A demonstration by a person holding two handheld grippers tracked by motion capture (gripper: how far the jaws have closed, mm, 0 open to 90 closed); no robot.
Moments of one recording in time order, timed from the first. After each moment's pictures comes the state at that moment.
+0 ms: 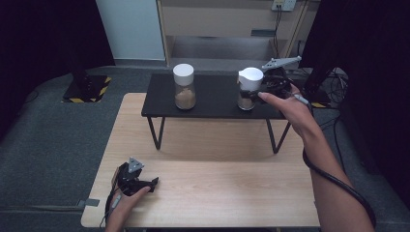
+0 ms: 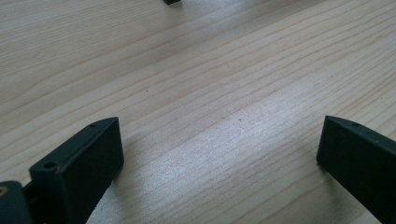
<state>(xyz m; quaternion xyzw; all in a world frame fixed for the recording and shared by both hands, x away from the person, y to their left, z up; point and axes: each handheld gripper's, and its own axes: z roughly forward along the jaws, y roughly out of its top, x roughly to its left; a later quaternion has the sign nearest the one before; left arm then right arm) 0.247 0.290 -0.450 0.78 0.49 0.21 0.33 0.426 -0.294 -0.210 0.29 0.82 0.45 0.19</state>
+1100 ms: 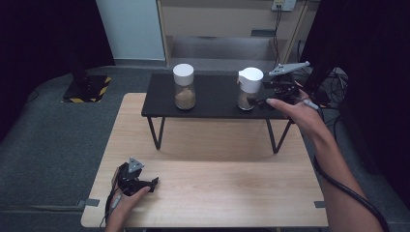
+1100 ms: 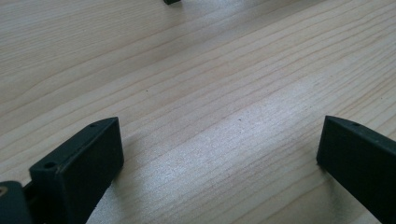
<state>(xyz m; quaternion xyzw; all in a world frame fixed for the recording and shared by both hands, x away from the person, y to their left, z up) 0.247 0.290 -0.449 0.78 0.48 0.21 0.33 0.410 -0.310 -0.209 0.29 0.83 0.44 0.19</state>
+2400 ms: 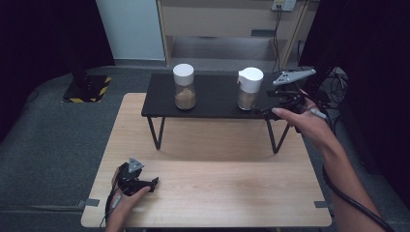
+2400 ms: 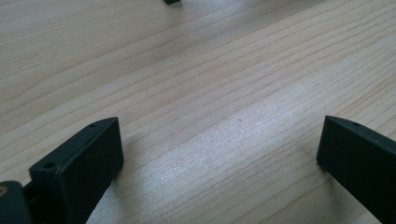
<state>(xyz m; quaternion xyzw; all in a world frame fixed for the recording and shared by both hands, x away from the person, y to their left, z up) 0.247 0.290 -0.449 0.78 0.48 0.21 0.33 0.384 -0.317 -0.205 0.28 0.84 0.43 0.18</state>
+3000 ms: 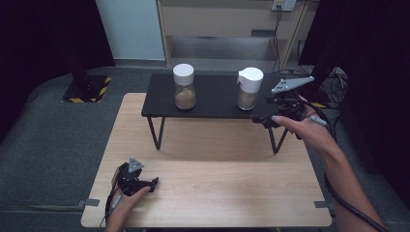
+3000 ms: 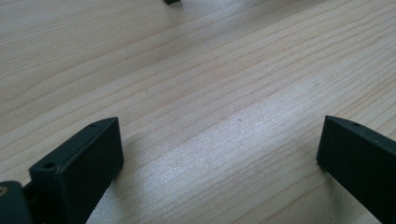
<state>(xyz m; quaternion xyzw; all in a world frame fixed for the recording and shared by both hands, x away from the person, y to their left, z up) 0.247 0.290 -0.449 0.78 0.48 0.21 0.33 0.372 -0.315 -0.210 0.27 0.85 0.42 0.17</state>
